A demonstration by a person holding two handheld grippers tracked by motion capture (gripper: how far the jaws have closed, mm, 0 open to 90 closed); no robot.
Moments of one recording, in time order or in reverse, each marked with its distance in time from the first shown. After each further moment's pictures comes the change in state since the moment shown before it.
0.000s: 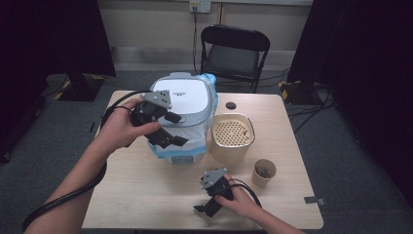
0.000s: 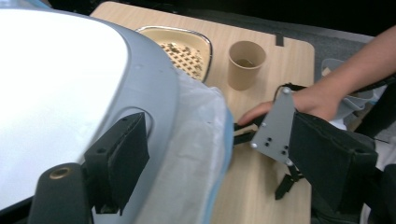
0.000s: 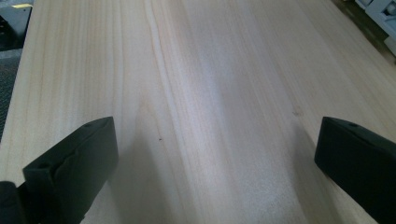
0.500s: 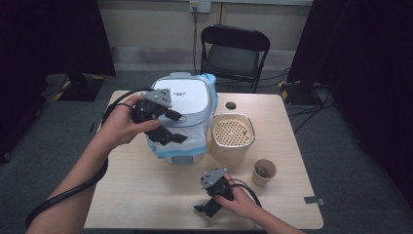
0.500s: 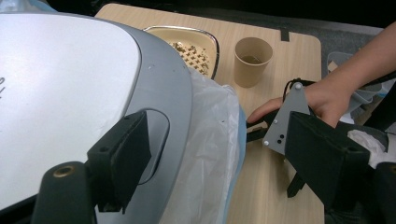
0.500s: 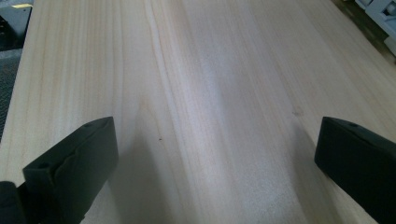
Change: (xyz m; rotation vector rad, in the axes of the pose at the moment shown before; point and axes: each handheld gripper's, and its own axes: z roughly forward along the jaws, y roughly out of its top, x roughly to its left) left arm 0.006 -0.003 0.003 0.007 0.002 0.047; right arm 0.000 0.000 0.000 -0.001 -0.001 -0.002
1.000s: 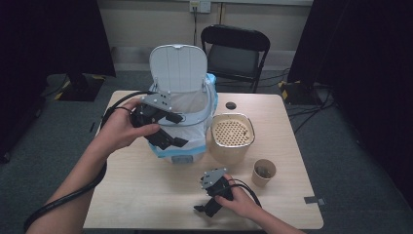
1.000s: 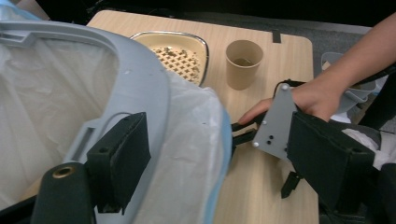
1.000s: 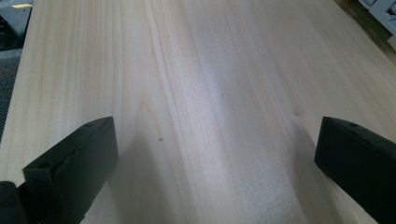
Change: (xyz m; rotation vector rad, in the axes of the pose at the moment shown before) left arm -0.015 0.000 -0.001 -0.018 -0.018 0.016; right arm 0.000 0.000 0.000 0.002 0.001 0.002
